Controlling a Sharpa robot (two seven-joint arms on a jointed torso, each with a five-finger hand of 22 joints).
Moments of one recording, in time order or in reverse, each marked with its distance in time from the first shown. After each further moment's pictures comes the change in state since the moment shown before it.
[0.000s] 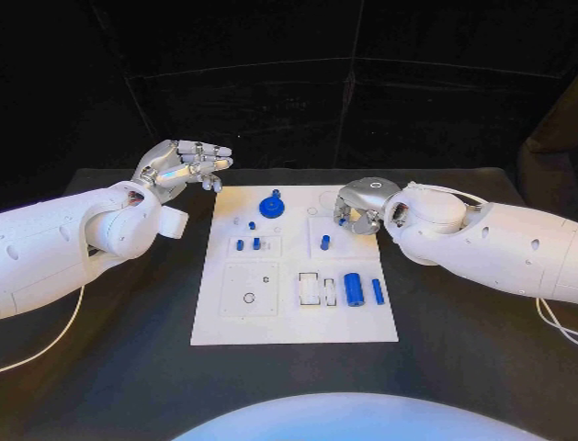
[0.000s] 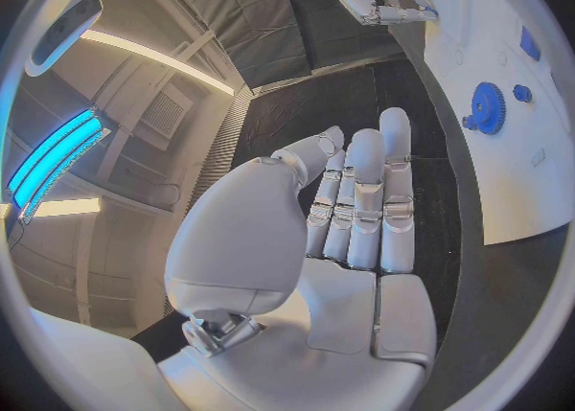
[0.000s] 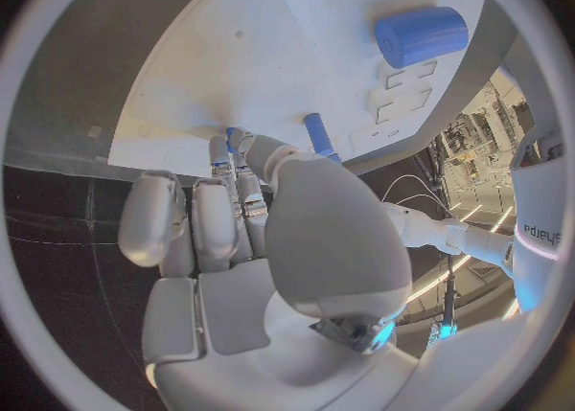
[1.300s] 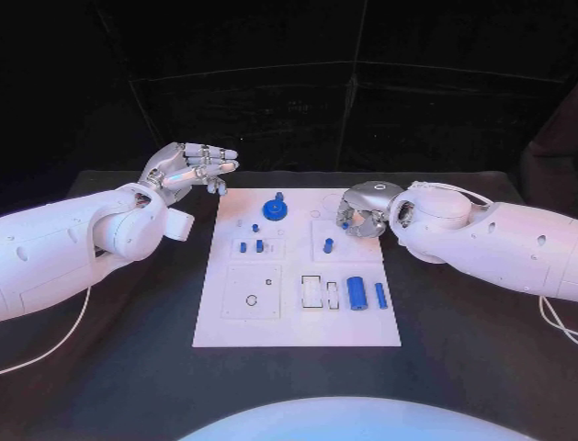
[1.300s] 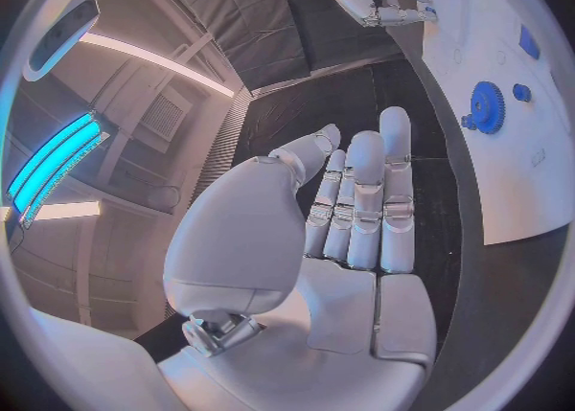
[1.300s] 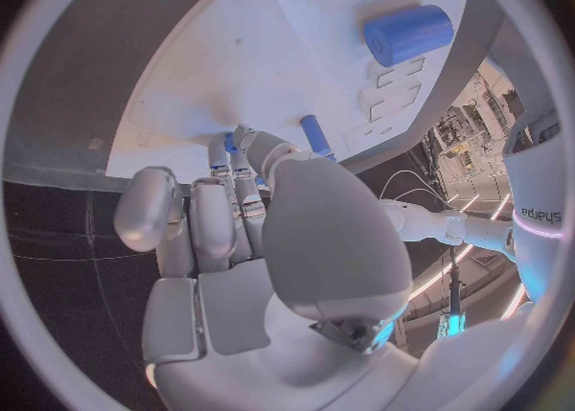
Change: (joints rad) left arm 0.000 0.012 0.000 -0.001 -0.011 -0.014 0.000; left_hand -0.011 -0.010 -0.011 0.011 -0.016 -0.012 0.001 -0.011 0.000 -0.002 0.002 -0.012 0.002 0.009 0.002 0.009 0.015 0.002 0.012 0.006 0.004 0.000; right arm 0.015 0.005 0.000 -0.035 0.062 0.072 0.060; right_hand 0.021 -0.032 -0.095 0.051 0.048 -0.077 0.020 -0.008 -0.010 -0.085 0.025 0.010 0.020 -0.004 0.011 -0.006 0.027 0.000 -0.029 0.022 -0.043 -0.070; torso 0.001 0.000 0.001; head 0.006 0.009
